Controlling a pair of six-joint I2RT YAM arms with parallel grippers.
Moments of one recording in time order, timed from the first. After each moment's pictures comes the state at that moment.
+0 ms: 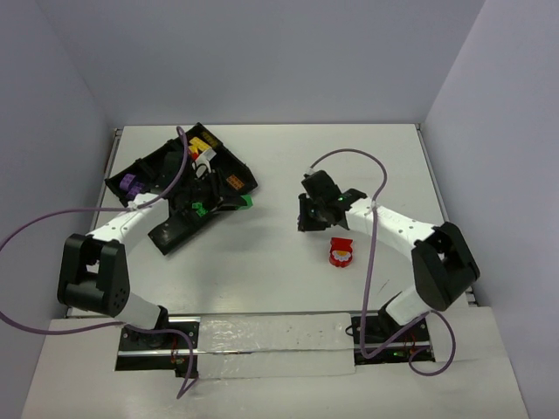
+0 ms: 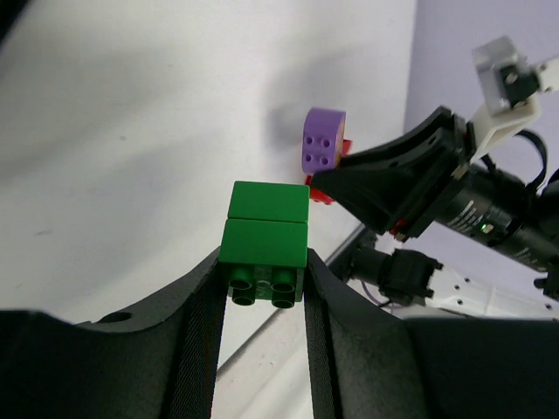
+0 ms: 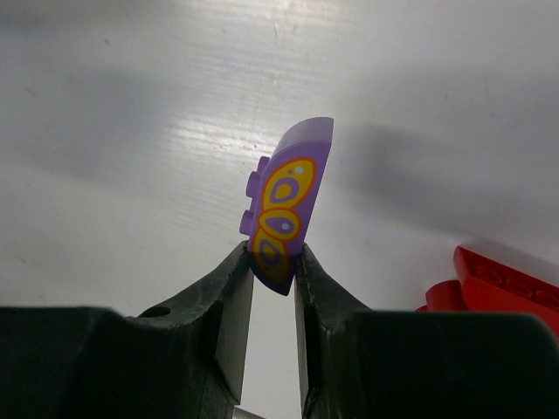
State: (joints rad) left arm -0.27 1.50 0.98 -0.23 0.71 -0.68; right arm 0.61 1.50 1.00 -0.47 0.01 0.53
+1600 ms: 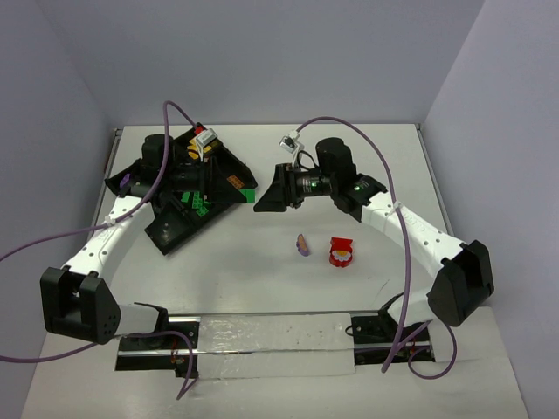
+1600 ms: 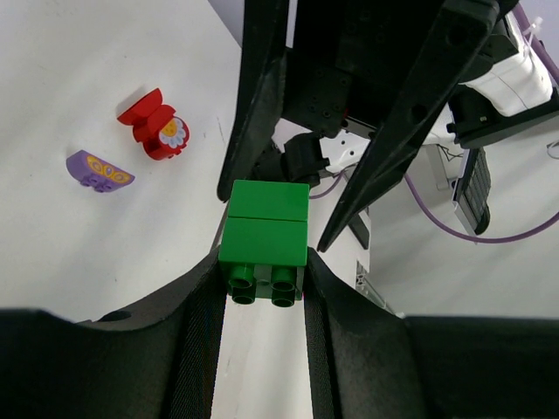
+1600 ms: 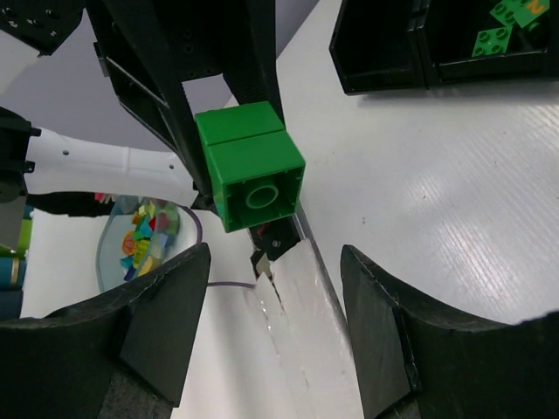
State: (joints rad) left arm -0.26 1.33 1.09 -0.21 1.21 -0.54; right arm 0.60 1.40 1.17 -0.15 -0.80 0.58
